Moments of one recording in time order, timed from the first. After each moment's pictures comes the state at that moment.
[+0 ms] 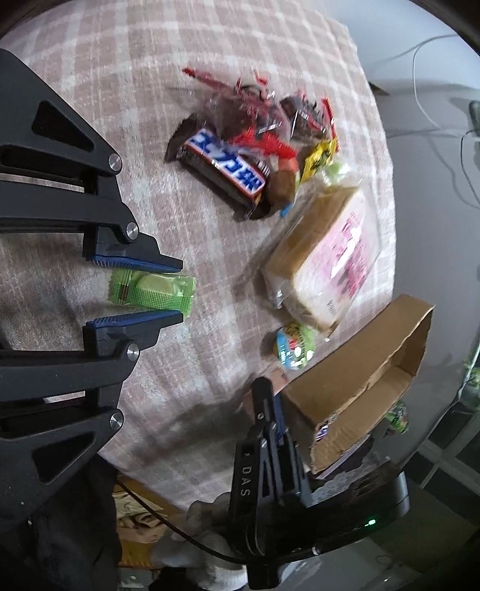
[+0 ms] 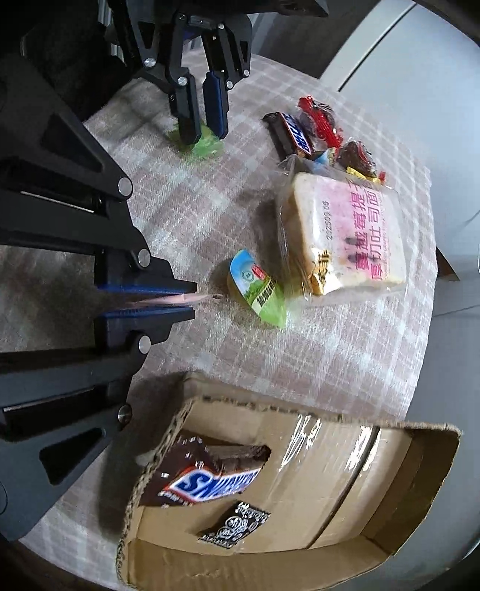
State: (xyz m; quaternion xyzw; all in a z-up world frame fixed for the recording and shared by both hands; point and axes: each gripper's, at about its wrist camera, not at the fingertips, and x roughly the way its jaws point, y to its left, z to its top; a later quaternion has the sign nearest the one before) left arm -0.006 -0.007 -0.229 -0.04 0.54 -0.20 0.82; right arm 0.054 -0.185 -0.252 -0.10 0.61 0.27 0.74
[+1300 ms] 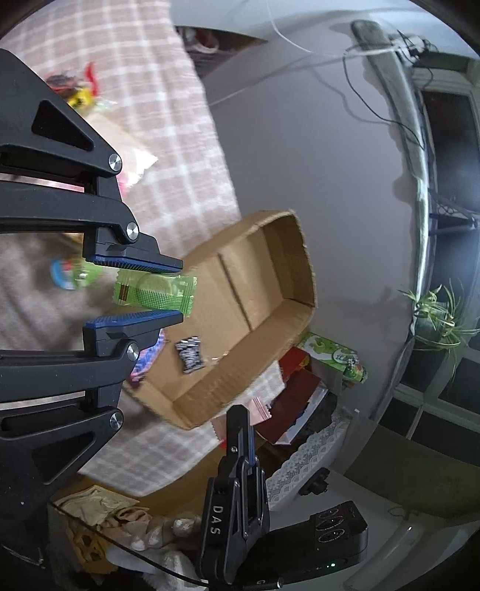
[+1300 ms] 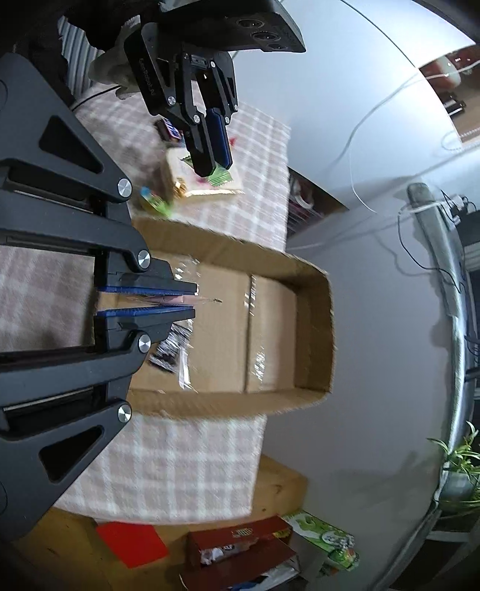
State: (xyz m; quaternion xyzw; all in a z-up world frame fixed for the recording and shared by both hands) left arm 0.112 -0.107 -0.143 0.01 0.44 -0.28 0.85; right arm 0.117 -0.309 -0.138 0.00 0.51 0.18 0.84
